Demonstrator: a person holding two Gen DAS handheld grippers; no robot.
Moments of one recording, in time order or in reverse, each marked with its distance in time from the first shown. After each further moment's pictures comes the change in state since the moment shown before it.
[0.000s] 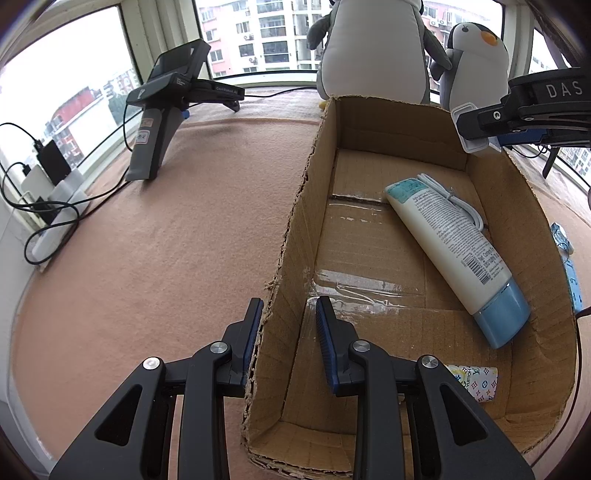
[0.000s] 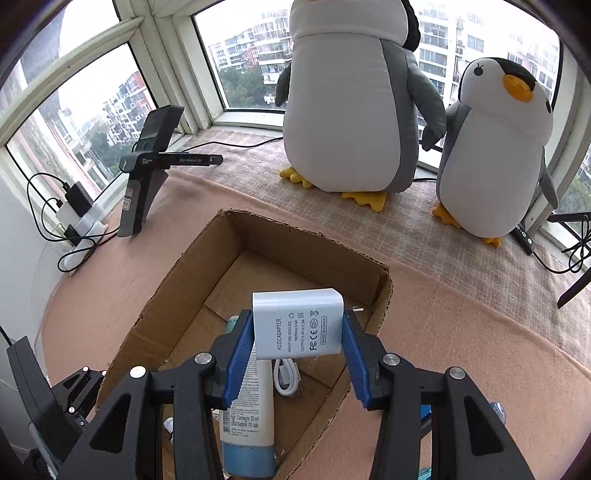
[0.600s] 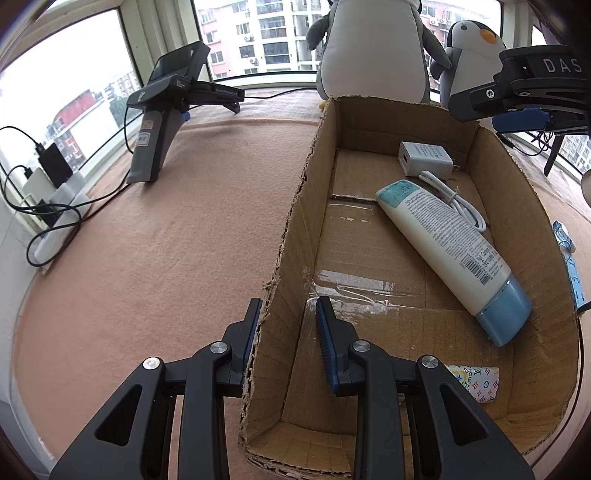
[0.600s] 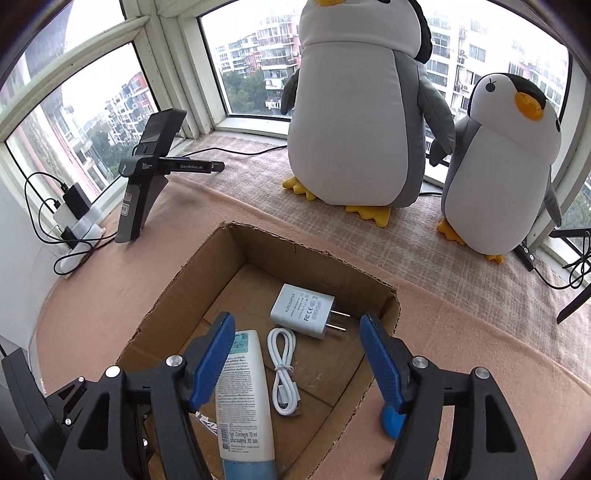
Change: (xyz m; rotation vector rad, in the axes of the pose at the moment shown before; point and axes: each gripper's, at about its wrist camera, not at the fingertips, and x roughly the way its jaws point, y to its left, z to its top) left arm 0.000 -0.001 0.000 0.007 -0.006 0.009; right arm 0.001 0.004 0.007 -0.023 -0.030 -0.014
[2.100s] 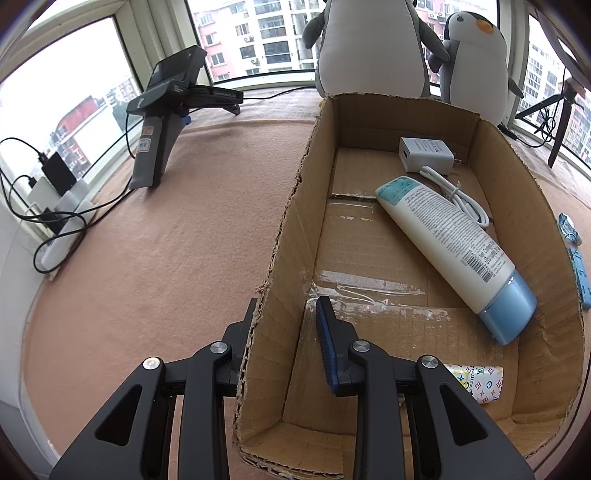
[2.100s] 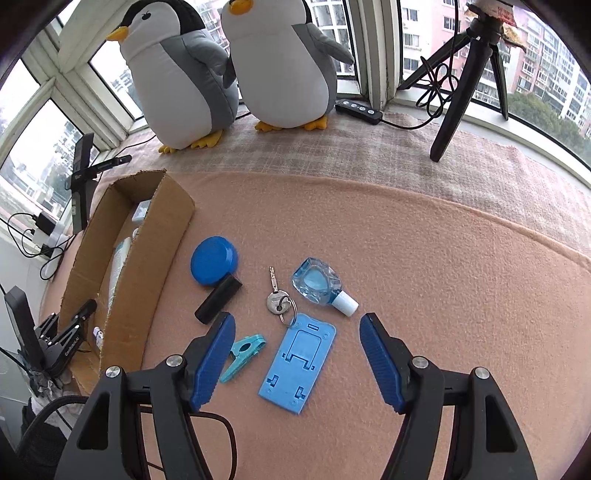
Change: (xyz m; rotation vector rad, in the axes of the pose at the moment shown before) left arm 0.000 -0.002 -0.001 0.027 0.001 0.031; right arm -0.070 -0.170 -0.125 0.302 0.146 -0.038
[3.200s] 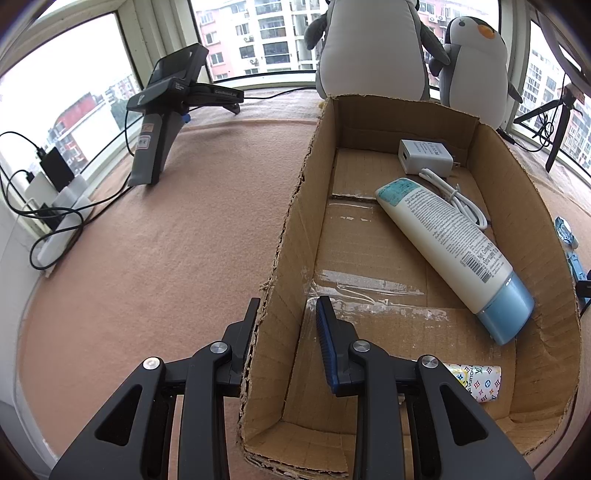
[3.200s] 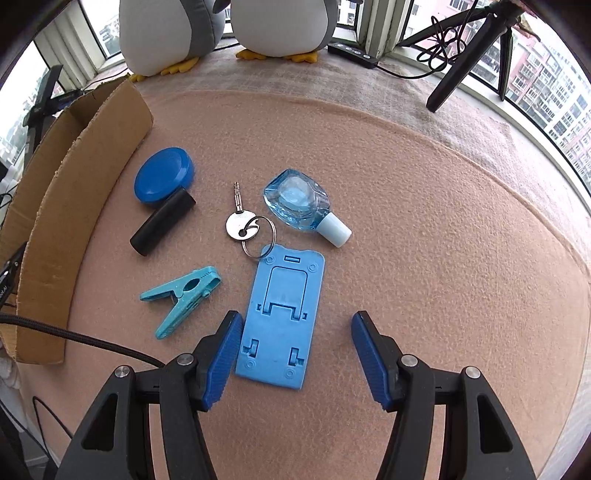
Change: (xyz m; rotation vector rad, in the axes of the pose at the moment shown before) left arm -0.001 0.001 -0.002 -0.009 -0.002 -0.015; right arm 0.035 0.007 -0.040 -0.083 0.115 -0.210
